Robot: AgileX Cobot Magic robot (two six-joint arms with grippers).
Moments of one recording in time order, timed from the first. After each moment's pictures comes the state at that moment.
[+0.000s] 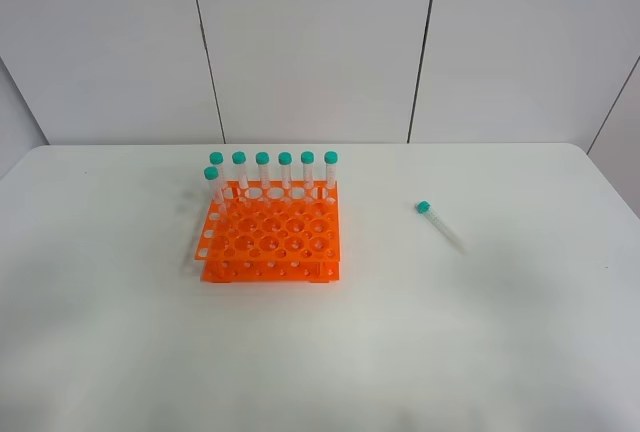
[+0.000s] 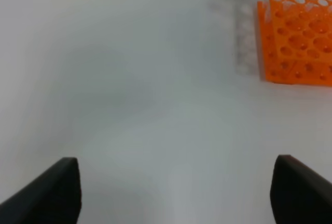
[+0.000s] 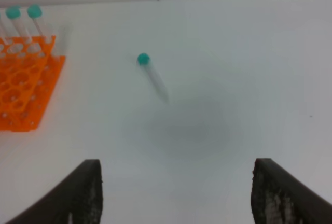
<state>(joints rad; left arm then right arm) 0.09 0.00 -0.57 -0.02 1.18 -0.02 -0.05 0.15 -0.58 0.08 0.98 0.00</state>
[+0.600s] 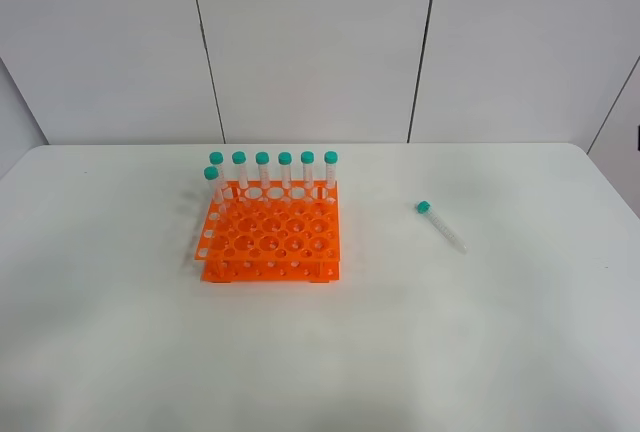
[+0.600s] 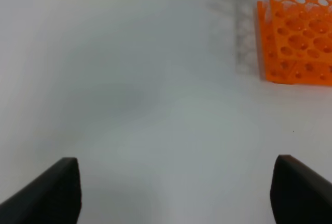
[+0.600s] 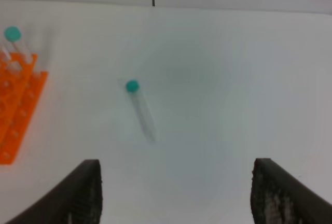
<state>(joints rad) 0.09 0.00 -0.57 -0.02 1.18 -0.02 -0.05 0.84 -0.91 0.09 0.81 -0.16</state>
